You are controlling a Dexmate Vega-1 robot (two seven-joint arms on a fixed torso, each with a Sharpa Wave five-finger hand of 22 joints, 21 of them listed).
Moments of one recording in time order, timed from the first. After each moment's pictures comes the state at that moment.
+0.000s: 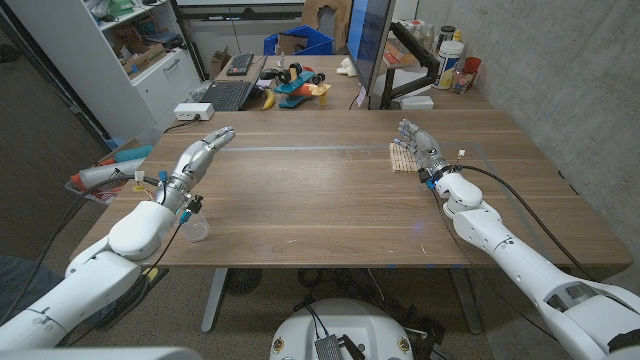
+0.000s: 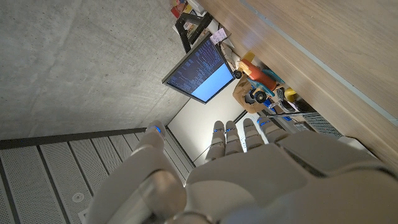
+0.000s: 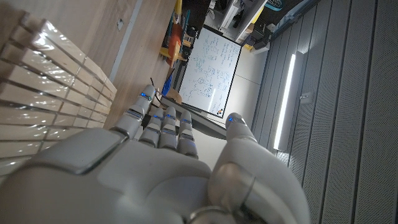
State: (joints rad) left arm 1.41 0.87 -0.02 -1.85 -0.34 -0.30 0.15; left_hand 0.29 0.03 0.45 -0.10 0.18 0.07 0.09 0.20 0.18 0.01 0.08 0.23 0.21 -0.01 0.12 0.19 0.18 -0.07 0.09 0.19 0.17; right arm -0.76 -0.46 -0.42 -1.22 0.58 0.32 0.04; right_hand 0.35 0.10 0.34 -0.13 0.18 0.23 0.09 0.21 0.20 0.19 0.12 0.21 0.20 0.09 0.05 0.24 0.23 0.29 0.03 0.30 0.17
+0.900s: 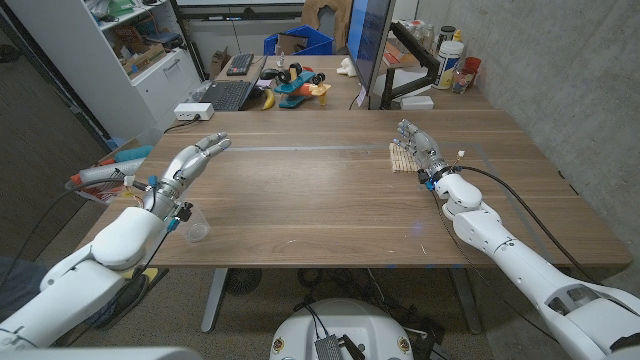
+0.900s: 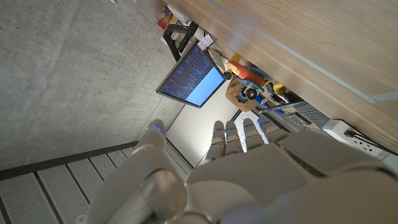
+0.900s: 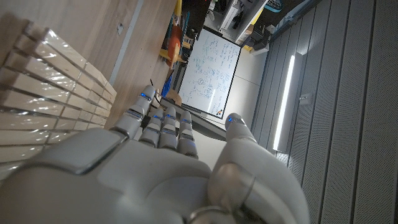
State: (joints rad) left arm 1.55 0.84 -0.16 -1.95 -0.23 -0.22 0.15; left_hand 0.30 0.03 0.46 -0.11 0.18 0.08 0.09 0.20 0.18 0.01 0.08 0.23 0.21 -0.01 0.12 0.19 0.18 -0.08 0.09 0.19 0.17; right arm -0.77 -0.47 -0.42 -1.24 0.58 0.31 0.03; right_hand 0.35 0.11 0.34 -0.12 0.18 0.23 0.09 0.21 0.20 0.19 0.12 0.21 0.20 0.09 0.05 0.24 0.23 0.30 0.03 0.29 0.17
